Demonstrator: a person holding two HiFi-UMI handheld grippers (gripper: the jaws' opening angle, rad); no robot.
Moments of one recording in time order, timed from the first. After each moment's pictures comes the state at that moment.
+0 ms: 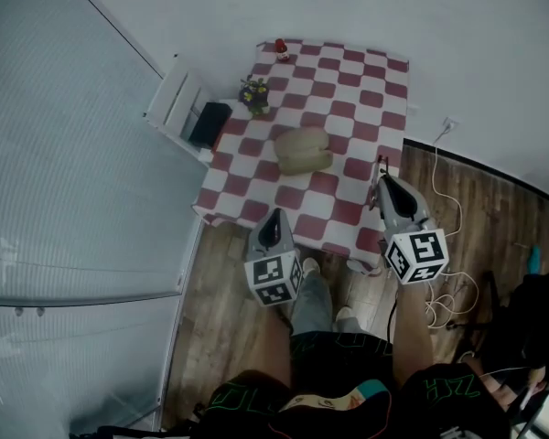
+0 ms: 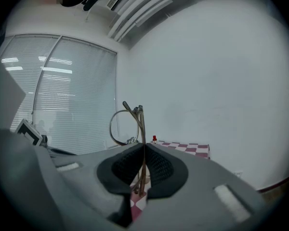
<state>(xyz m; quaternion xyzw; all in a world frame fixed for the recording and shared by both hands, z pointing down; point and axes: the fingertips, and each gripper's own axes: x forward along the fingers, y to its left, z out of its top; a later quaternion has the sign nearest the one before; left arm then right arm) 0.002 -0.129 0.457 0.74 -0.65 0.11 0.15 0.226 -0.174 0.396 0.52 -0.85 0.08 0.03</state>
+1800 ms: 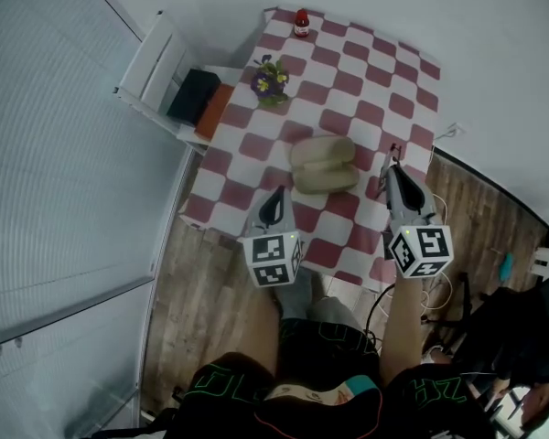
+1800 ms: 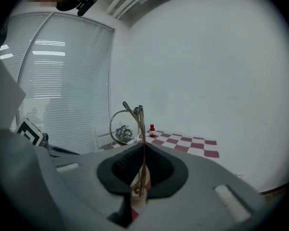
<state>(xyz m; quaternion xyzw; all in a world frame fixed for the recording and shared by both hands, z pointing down) -0.054 -0.263 0.527 0.75 -0.61 0.11 0.22 0.159 -0.304 0.447 0.53 -0.83 0.10 0.11</state>
